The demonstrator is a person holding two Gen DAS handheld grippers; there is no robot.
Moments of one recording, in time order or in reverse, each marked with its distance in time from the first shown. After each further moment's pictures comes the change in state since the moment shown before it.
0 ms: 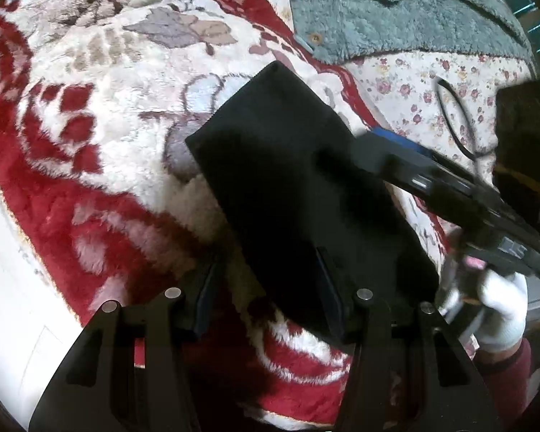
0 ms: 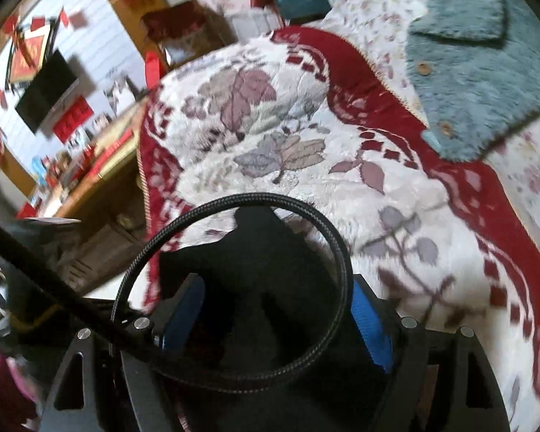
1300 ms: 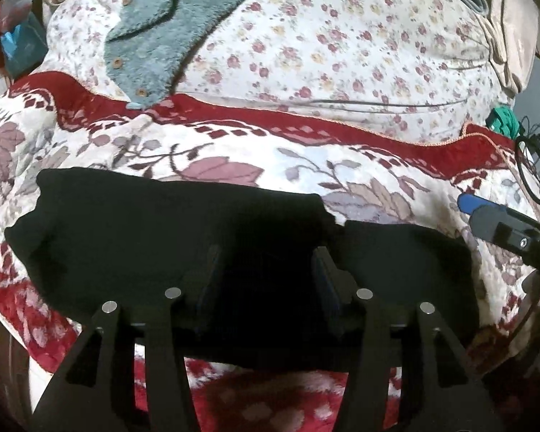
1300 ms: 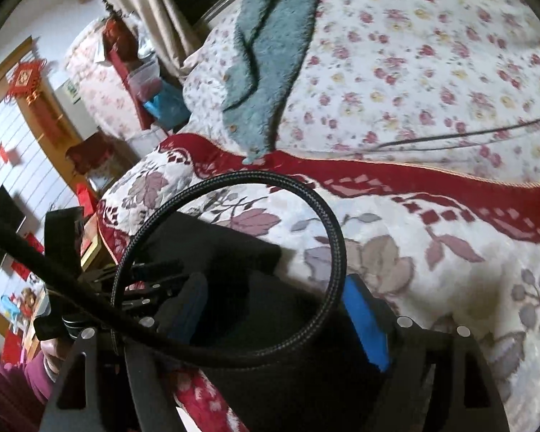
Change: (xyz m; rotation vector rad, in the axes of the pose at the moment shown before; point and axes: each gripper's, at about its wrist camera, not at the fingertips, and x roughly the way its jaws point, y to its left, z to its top) left arm 0.017 -0.191 -0.102 0.606 -0.171 0.085; right arm -0.244 -0.044 -0.260 0.447 -0.400 -0.234
